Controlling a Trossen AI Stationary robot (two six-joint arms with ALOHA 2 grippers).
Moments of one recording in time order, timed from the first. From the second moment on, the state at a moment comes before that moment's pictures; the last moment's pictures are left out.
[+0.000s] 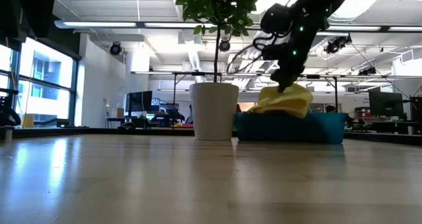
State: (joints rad) left arm -0.61 2.01 1.72 -1.56 -0.33 -0.57; right arm -0.47 1.48 1.01 -0.49 0.64 -0.18
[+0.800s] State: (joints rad) left arm -0.57 2.00 1.72 -1.57 -0.33 -0.54; right arm -0.38 1.15 1.01 -0.50 0.23 -0.04
